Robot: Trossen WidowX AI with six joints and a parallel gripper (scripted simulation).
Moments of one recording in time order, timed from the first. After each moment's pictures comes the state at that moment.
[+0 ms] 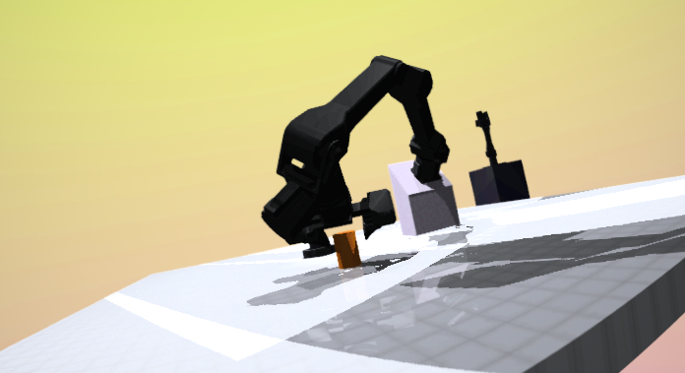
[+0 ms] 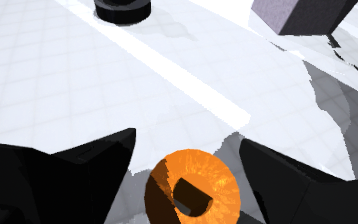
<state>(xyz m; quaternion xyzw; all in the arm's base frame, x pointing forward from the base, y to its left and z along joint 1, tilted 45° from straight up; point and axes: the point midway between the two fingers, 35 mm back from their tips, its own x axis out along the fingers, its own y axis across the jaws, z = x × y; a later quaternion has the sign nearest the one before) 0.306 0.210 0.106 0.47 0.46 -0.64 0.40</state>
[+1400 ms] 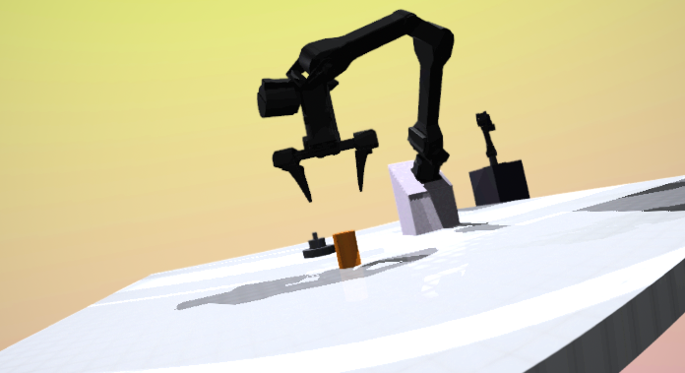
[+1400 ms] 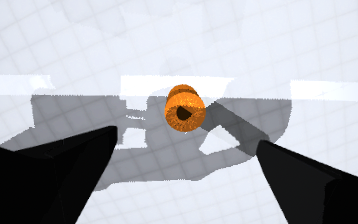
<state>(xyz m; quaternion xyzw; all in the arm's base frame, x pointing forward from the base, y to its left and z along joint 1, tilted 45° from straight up) 0.307 0.143 0.177 0.70 0.58 -0.38 0.16</state>
